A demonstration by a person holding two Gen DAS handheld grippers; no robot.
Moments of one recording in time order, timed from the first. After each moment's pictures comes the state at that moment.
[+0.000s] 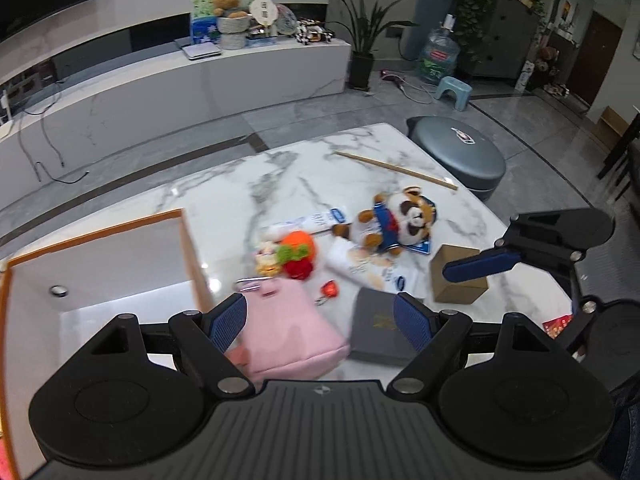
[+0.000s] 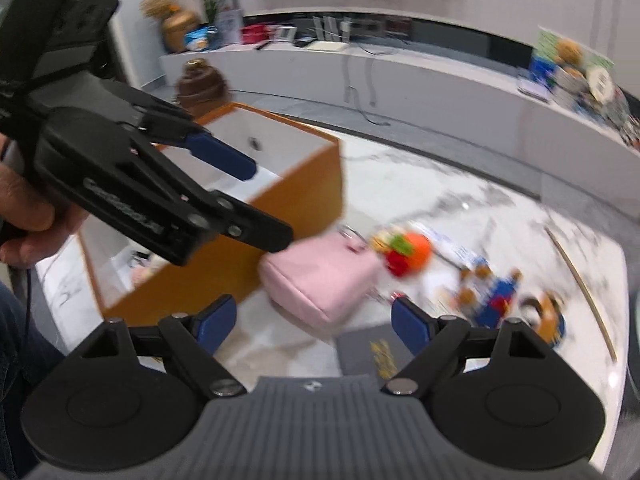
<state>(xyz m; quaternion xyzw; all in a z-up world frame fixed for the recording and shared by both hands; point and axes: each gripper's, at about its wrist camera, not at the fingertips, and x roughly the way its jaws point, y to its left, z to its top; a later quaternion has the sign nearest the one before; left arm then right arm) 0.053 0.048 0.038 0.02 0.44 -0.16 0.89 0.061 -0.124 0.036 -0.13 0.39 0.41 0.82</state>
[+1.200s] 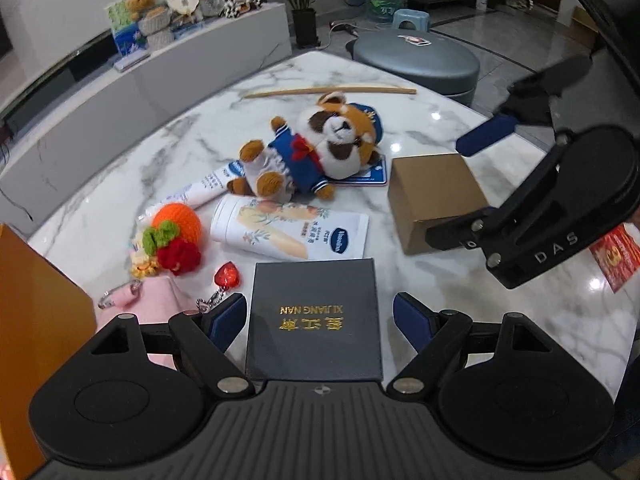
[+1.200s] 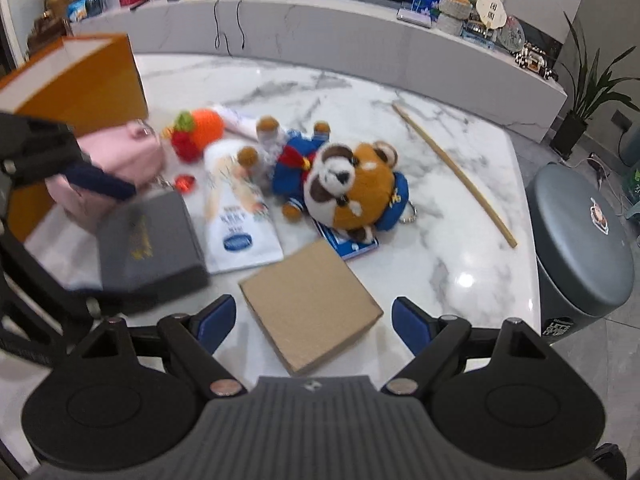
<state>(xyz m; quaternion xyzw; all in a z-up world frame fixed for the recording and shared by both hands) 0.068 -0.063 -0.077 0.14 0.45 -0.19 0.86 0.122 -0.222 -0.056 -0.18 0.44 0.25 0.85</state>
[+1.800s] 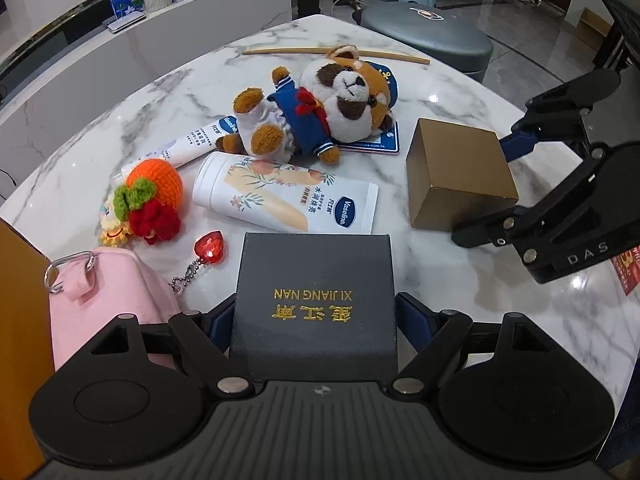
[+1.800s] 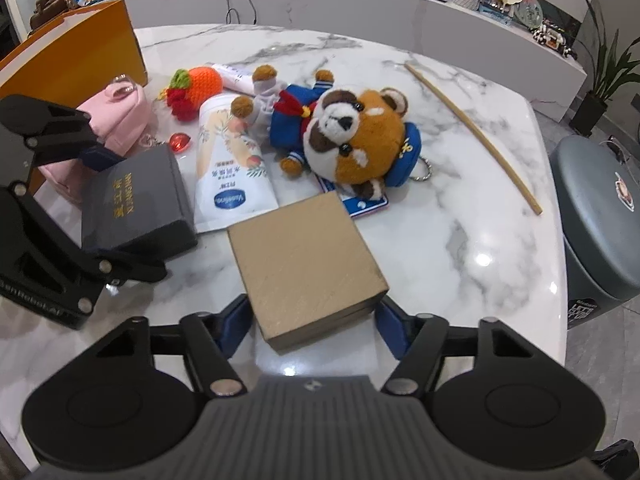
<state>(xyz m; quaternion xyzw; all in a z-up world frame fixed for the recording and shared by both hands) 0.083 -0.061 -0.104 0.12 0.49 -0.19 0.84 0.126 -0.230 -0.079 -0.17 0.47 0.28 0.82</state>
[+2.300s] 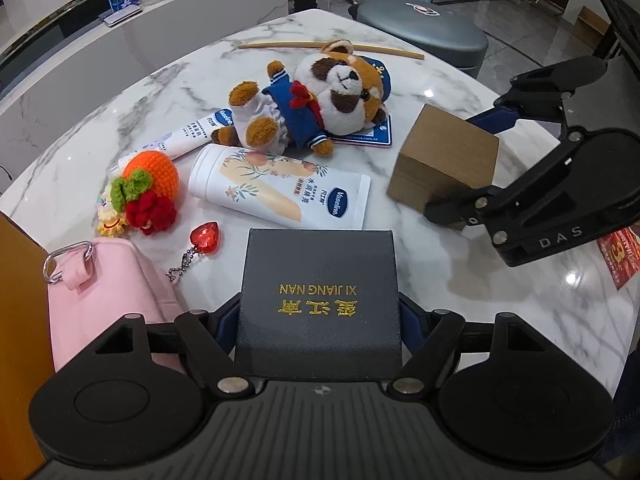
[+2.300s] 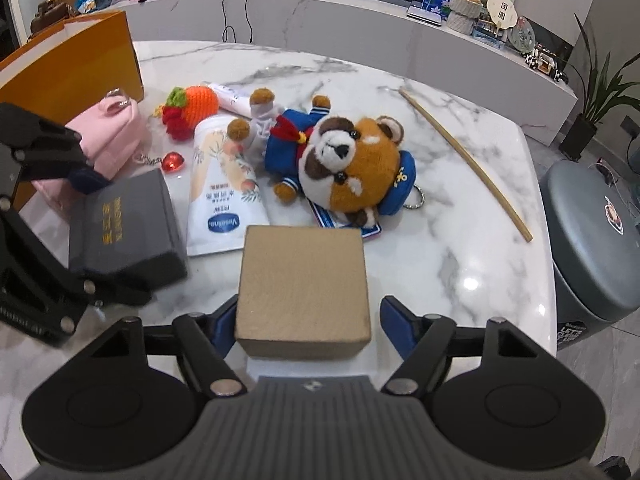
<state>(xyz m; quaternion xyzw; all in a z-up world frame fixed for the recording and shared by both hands) 0.081 -0.061 -0.102 0.12 0.50 -0.19 0.84 0.128 -0.225 -0.076 -0.18 0.43 0.27 0.84</state>
